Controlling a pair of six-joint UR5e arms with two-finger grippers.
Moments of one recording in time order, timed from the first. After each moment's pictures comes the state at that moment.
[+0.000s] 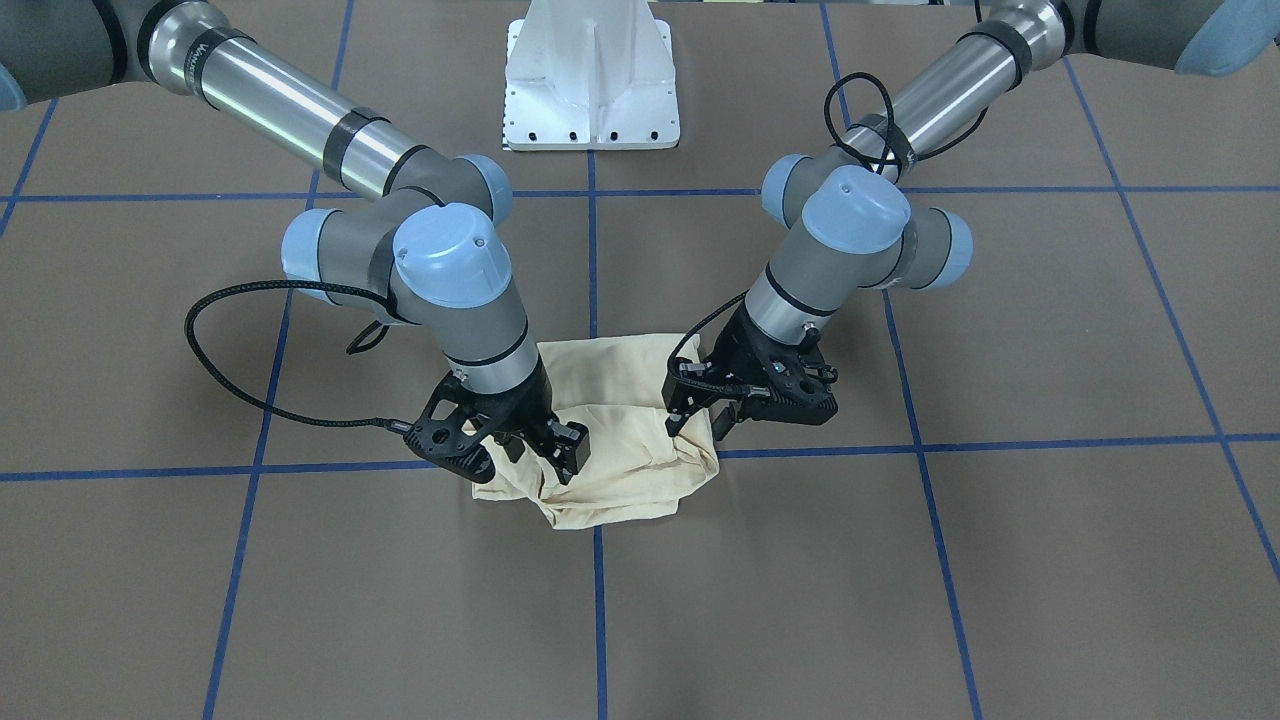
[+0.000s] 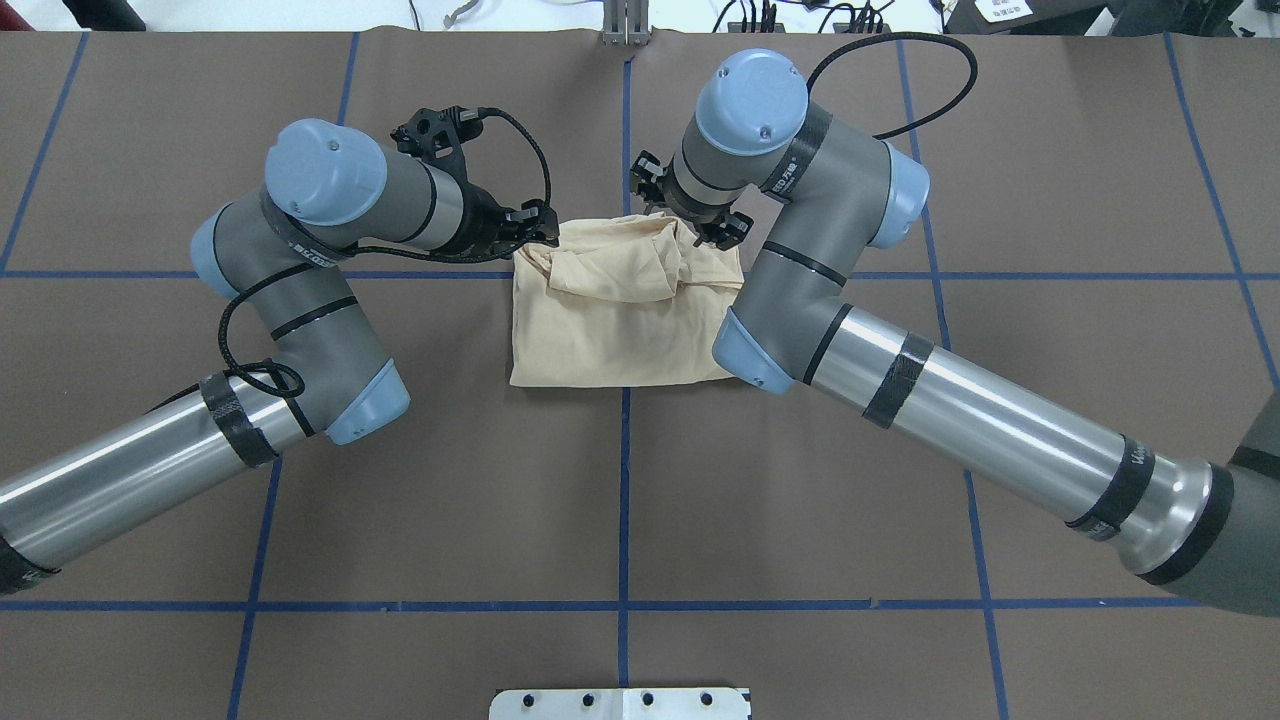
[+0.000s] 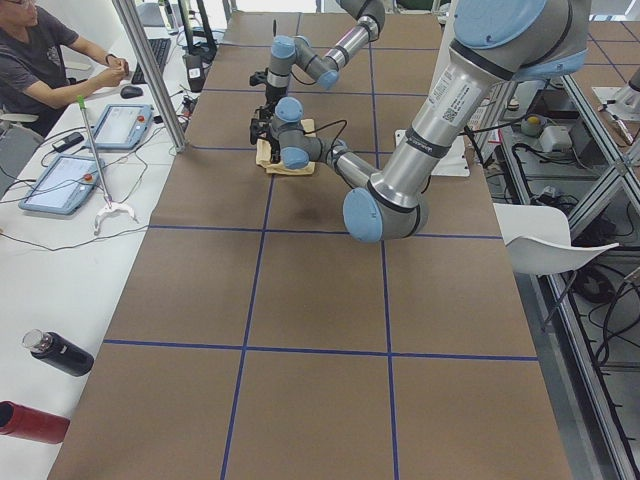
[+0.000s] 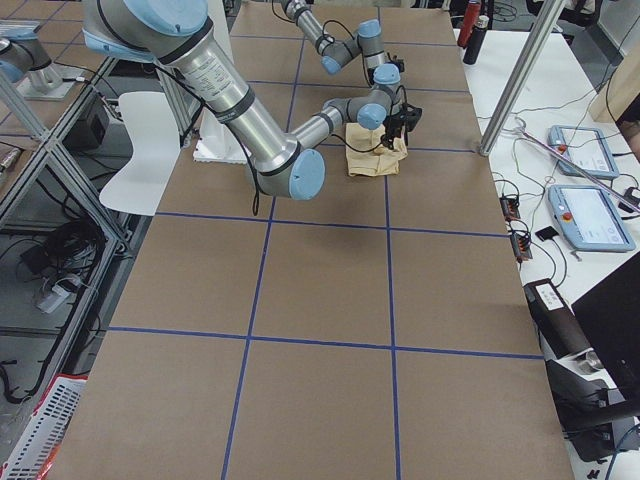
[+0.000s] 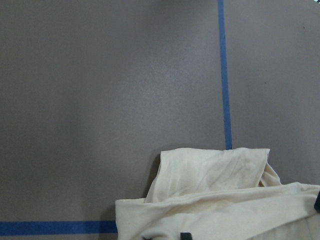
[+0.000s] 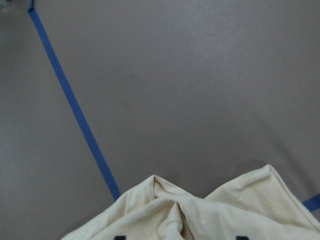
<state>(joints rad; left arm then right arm) -0.71 -2.24 -1.34 -2.34 -1.90 -1.35 0.70 -0.70 1.21 -1.18 1.87 1.67</state>
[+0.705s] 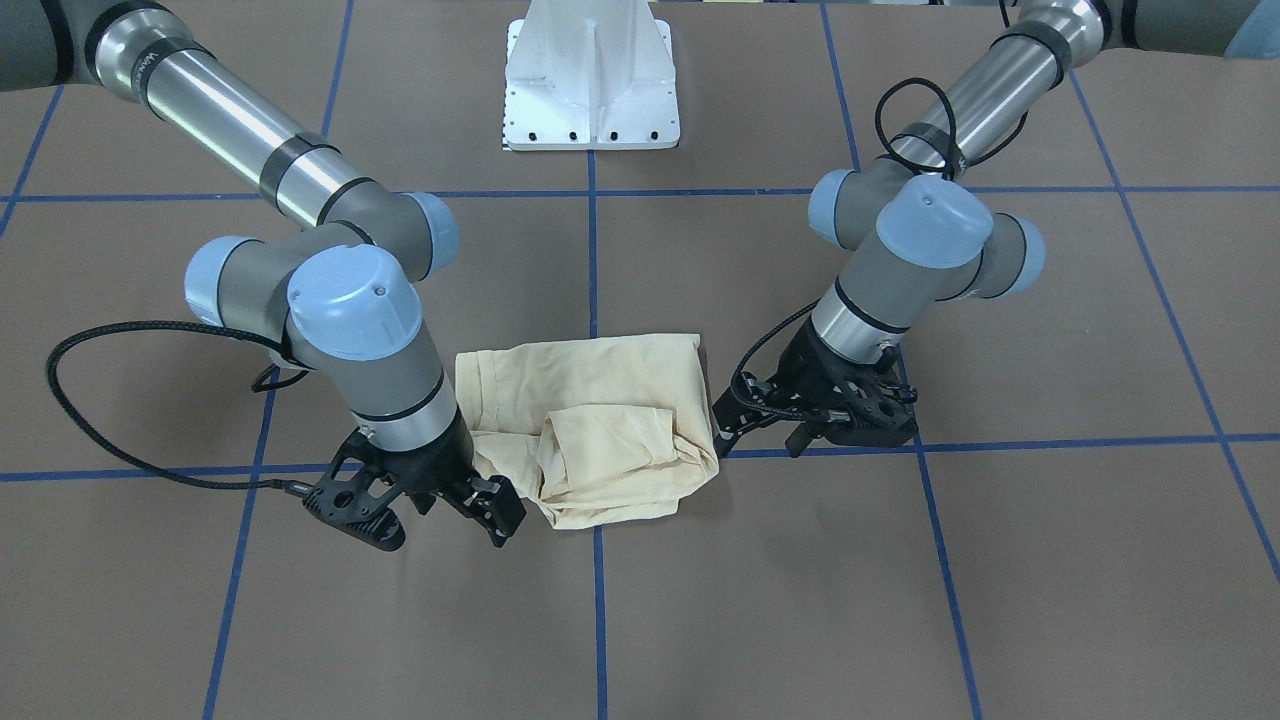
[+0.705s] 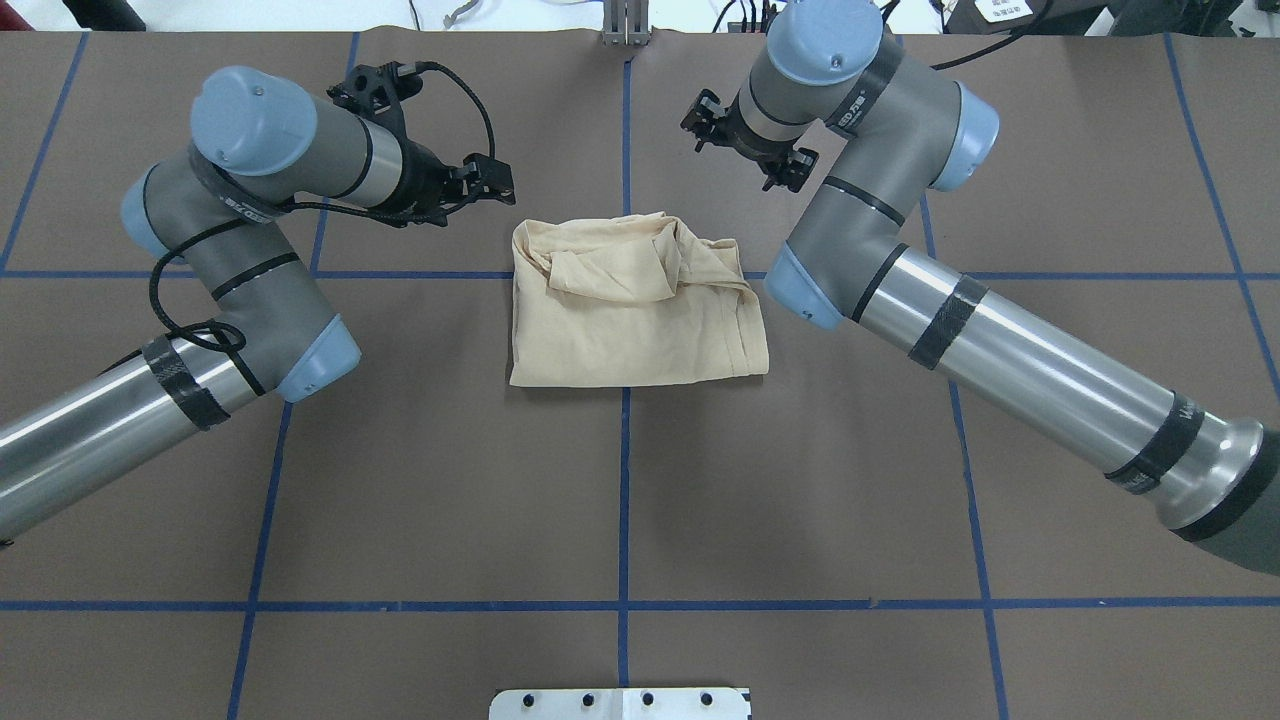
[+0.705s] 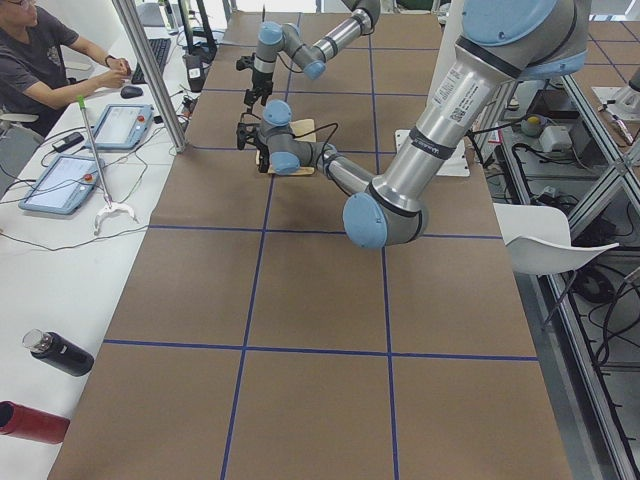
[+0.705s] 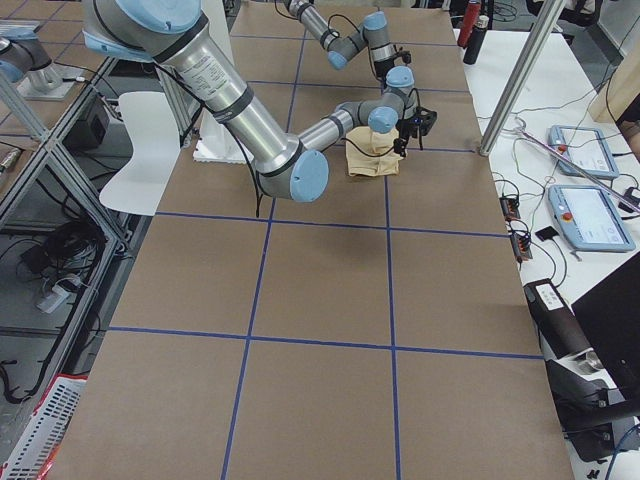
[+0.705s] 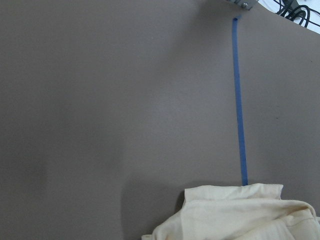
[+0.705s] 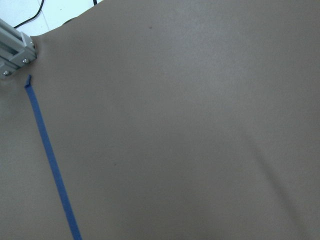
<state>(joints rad) -0.81 -2.18 -1.37 -2.33 -1.97 -1.32 0.82 -0.74 1.19 -1.18 1.89 1.49</state>
